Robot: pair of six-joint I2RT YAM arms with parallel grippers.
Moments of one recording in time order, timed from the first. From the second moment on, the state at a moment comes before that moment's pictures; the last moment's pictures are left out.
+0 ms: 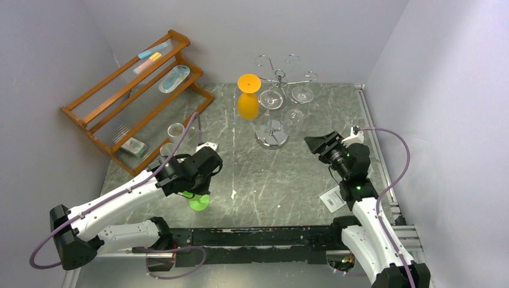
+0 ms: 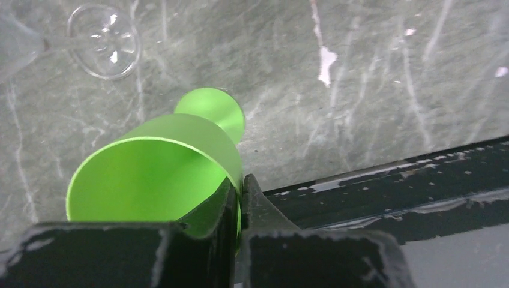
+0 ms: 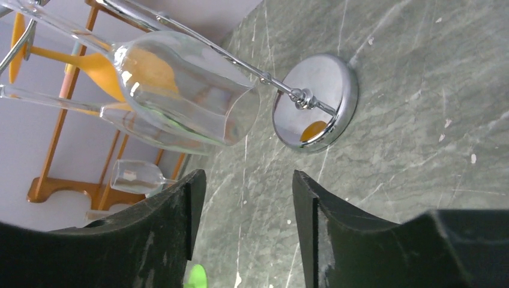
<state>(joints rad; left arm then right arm) -0.95 1.06 0.98 -1.08 -0.32 -0.66 0.10 0.72 0.42 0.10 -0.24 0.82</state>
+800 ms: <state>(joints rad) -0.96 1.03 0.90 -0.21 -0.05 -0.54 0.12 0.61 0.28 0.09 -0.38 1.28</state>
